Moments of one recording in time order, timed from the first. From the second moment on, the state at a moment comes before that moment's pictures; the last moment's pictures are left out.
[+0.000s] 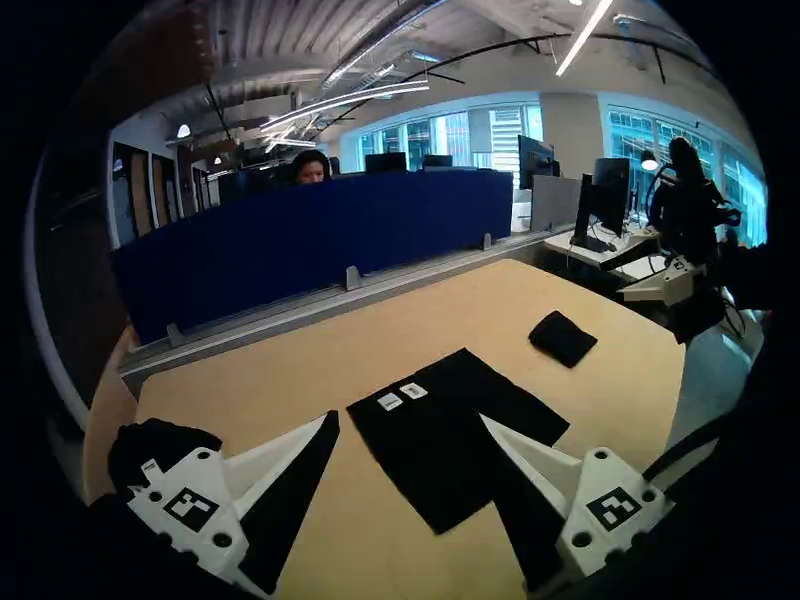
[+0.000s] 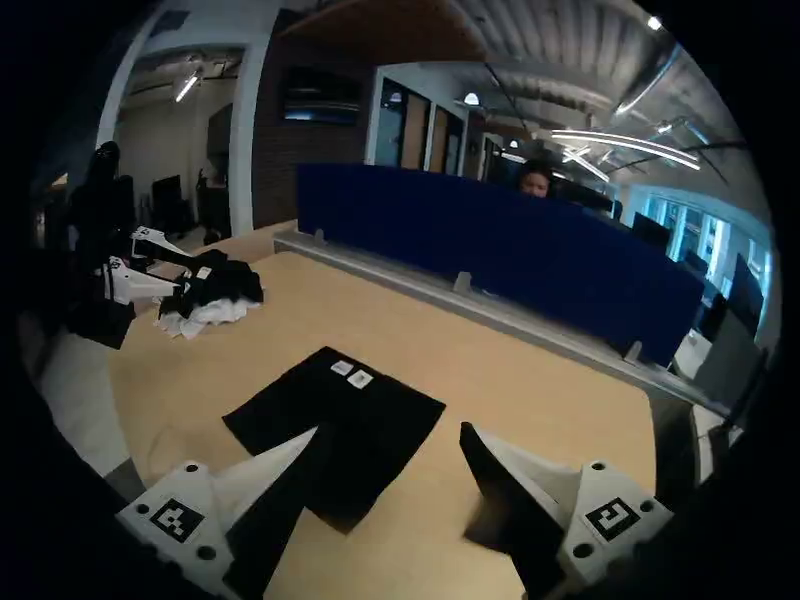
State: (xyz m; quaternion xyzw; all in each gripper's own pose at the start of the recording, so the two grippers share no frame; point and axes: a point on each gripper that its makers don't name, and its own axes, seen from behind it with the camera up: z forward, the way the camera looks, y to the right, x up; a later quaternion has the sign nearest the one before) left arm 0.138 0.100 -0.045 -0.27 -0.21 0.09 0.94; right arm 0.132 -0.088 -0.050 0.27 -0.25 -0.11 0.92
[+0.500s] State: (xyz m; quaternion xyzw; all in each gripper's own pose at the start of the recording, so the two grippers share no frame) left arm 0.077 0.112 -0.056 -0.30 -0.23 0.12 0.92; right arm 0.074 -0.106 -0.057 0.29 -0.27 -0.12 0.91
